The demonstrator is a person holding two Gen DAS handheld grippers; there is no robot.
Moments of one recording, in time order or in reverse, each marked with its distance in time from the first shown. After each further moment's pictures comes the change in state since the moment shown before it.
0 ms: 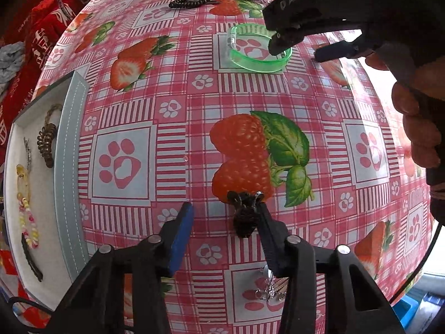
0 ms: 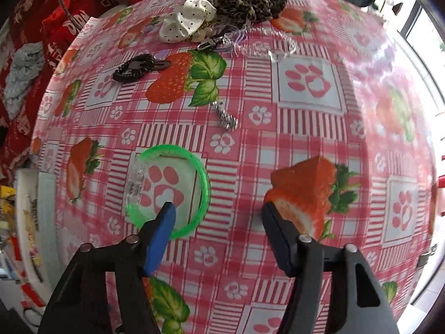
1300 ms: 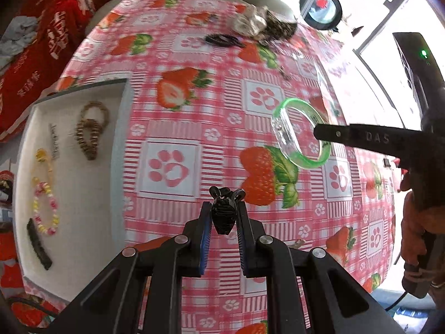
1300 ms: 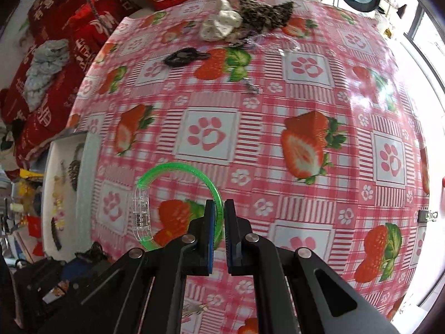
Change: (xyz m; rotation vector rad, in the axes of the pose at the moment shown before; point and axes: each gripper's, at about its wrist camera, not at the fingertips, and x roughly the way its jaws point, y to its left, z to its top) left arm -0.086 0.083 -0.014 -0.121 -0.106 -0.129; right arm -0.069 0.023 -0.067 -0.026 -0.025 0.108
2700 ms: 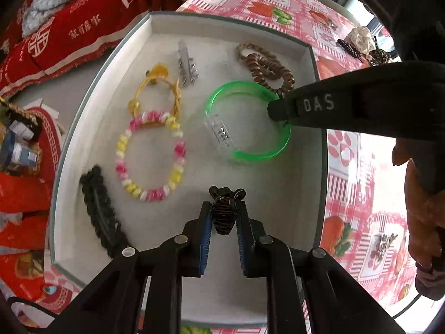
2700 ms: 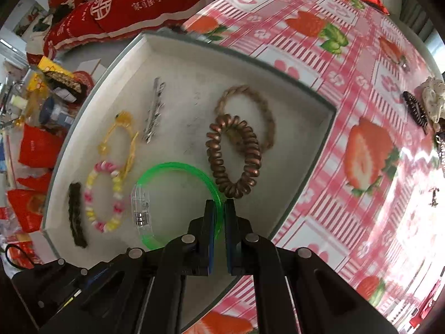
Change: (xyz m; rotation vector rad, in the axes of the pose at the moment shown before) left arm 0.030 0.162 -0.037 -0.233 0.034 0.117; right arm 0.124 0.282 -0.007 -0.497 0.190 0.004
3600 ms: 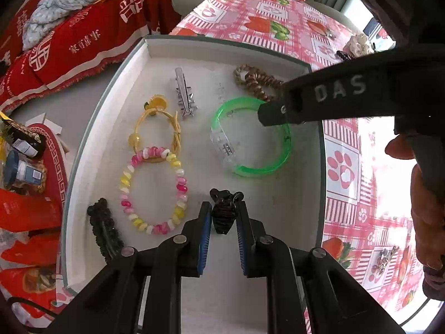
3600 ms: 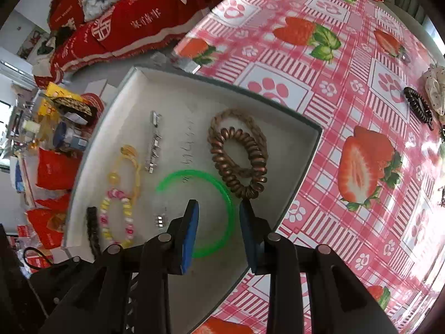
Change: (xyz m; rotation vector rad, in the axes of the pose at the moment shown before) left arm -0.008 0.006 0.020 0.020 -0.054 0.021; right arm -0.019 -0.039 0.017 0.077 -0.043 0.121
